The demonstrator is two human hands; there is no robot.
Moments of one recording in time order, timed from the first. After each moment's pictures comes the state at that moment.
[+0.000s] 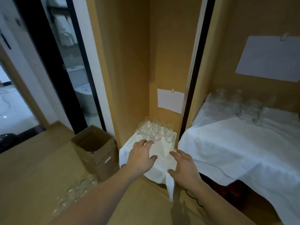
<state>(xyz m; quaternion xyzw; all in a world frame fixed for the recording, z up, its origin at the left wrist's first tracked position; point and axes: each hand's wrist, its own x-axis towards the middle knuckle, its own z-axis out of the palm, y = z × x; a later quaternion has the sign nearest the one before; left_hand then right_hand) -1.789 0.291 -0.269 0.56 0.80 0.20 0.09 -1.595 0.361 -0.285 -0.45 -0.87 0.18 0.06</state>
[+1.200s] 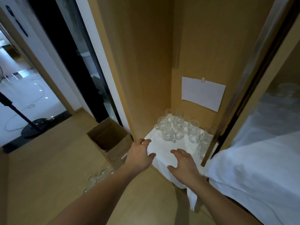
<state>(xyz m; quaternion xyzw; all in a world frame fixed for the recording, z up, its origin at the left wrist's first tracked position) -1.911 0.392 -0.311 0.47 0.87 0.12 0.12 -1.738 0.495 -0.353 -0.40 -0.87 0.29 0.01</state>
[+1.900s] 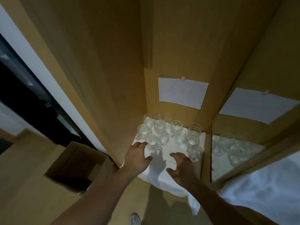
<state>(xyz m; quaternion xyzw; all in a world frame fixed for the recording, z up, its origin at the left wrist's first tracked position) -2.047 0.544 -0.364 0.56 0.79 0.11 0.23 -1.838 0.580 -0.380 -0.55 -0.79 0.29 0.03</state>
